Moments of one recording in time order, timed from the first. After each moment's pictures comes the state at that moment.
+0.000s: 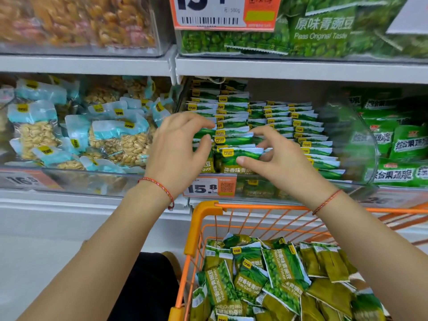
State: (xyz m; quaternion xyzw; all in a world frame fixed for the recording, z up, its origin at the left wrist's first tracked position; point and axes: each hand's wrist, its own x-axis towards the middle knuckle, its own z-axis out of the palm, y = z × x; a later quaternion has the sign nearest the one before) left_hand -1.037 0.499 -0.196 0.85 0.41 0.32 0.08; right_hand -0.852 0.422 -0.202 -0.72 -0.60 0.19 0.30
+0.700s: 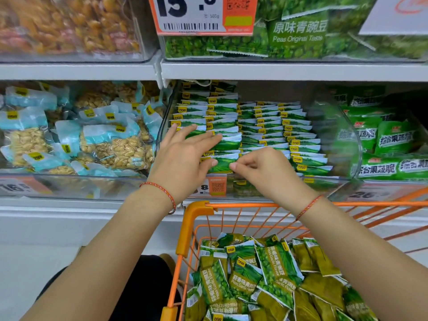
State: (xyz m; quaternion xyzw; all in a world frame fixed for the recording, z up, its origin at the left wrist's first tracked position) left_hand -1.025 0.487 -0.201 0.91 0.38 0.18 0.04; right_hand -0.859 0.417 -0.211 -0.72 -0.59 0.22 0.27
